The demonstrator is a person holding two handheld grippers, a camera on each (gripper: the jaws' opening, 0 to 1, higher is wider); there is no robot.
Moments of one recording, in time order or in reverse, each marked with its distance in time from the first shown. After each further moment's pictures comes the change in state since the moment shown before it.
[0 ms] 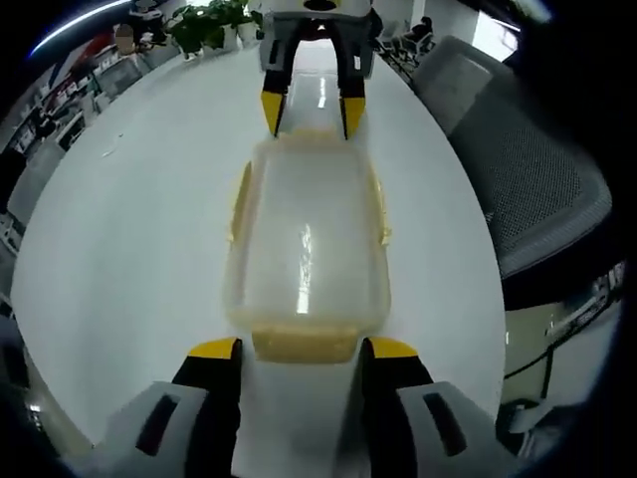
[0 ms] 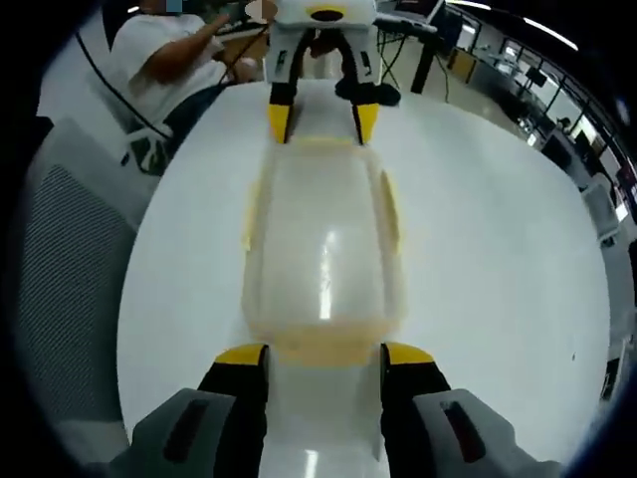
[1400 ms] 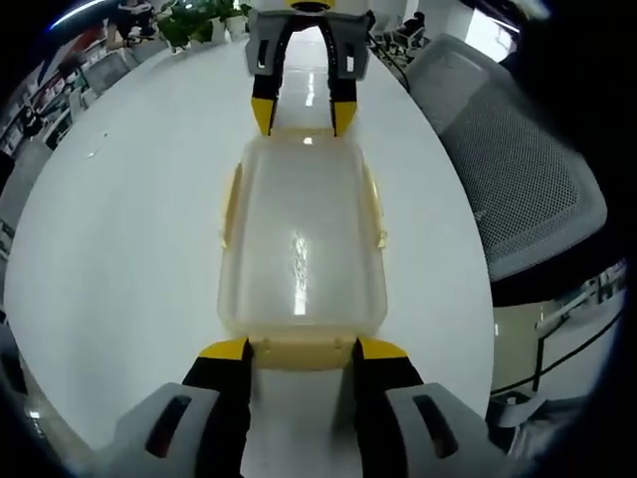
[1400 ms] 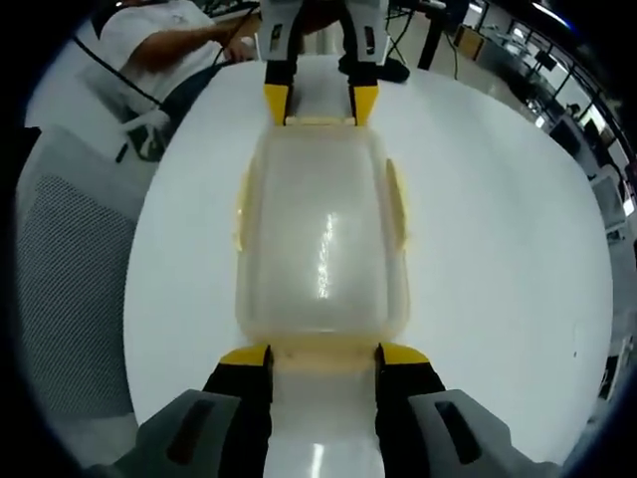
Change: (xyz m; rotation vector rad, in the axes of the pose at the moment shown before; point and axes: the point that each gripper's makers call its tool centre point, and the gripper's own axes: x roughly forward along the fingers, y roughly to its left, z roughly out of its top) left arm -0.002 -0.007 0.009 0.013 0.041 -0.053; right arm -0.005 0.004 -0.003 0.019 0.102 0.030
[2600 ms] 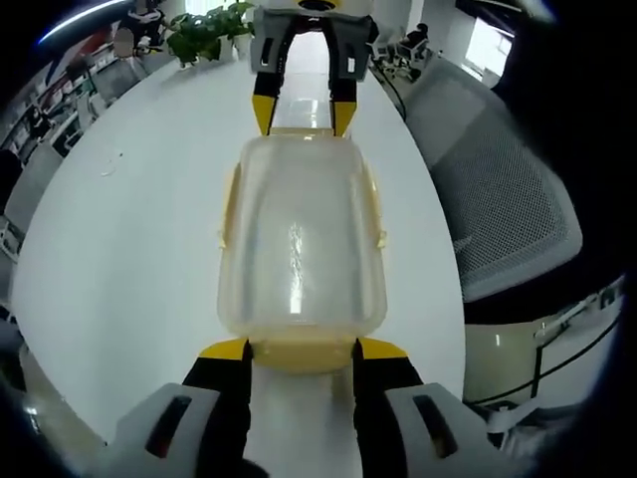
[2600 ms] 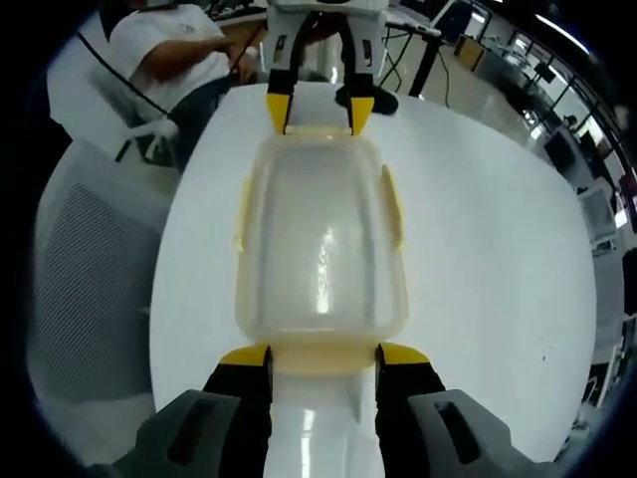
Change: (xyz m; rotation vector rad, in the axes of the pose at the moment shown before) left arm -0.045 0.001 0.024 -0.007 -0.040 0.021; right arm -0.056 -0.006 0.016 -0.034 -0.014 -0.036
